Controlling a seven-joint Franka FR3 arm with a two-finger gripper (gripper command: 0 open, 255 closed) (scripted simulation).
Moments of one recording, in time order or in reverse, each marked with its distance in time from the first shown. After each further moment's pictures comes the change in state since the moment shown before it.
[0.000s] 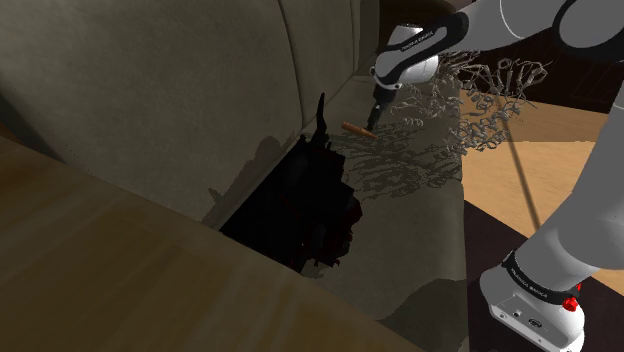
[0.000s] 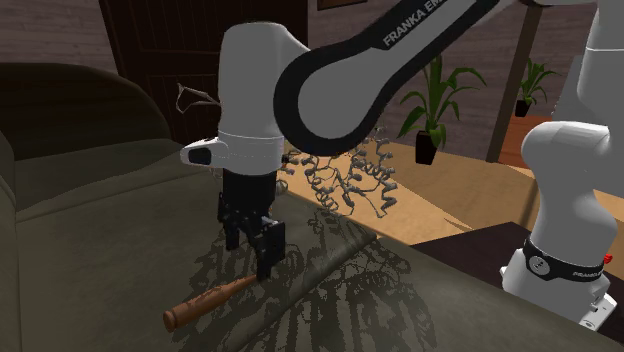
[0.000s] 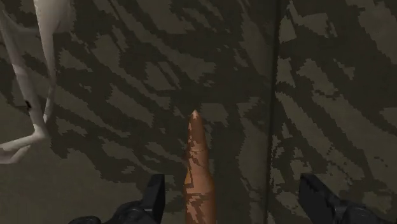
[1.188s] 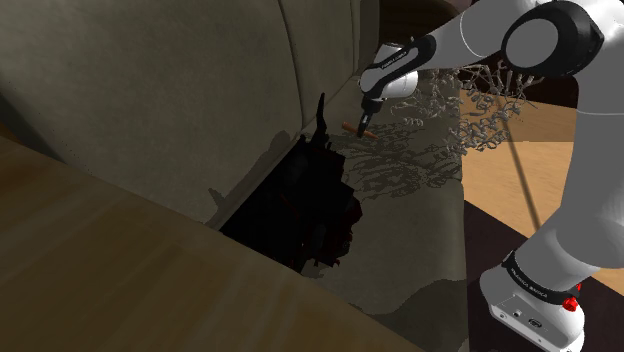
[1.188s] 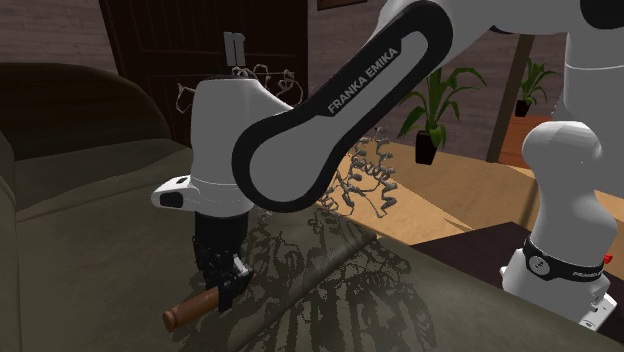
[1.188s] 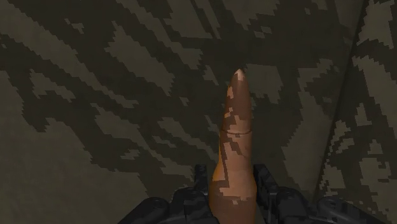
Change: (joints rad) arm -0.034 0.202 0.041 0.139 0.061 0.092 -0.106
